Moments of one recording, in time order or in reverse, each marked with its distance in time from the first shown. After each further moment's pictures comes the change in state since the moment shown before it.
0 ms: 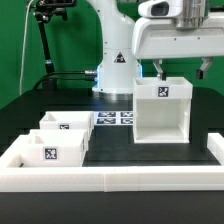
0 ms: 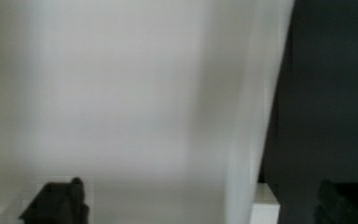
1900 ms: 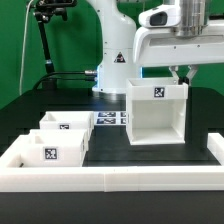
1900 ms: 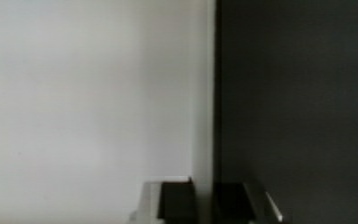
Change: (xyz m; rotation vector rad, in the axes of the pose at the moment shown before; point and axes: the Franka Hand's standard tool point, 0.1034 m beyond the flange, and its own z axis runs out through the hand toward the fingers) arm 0.000 0.000 0.007 0.013 0.000 0.013
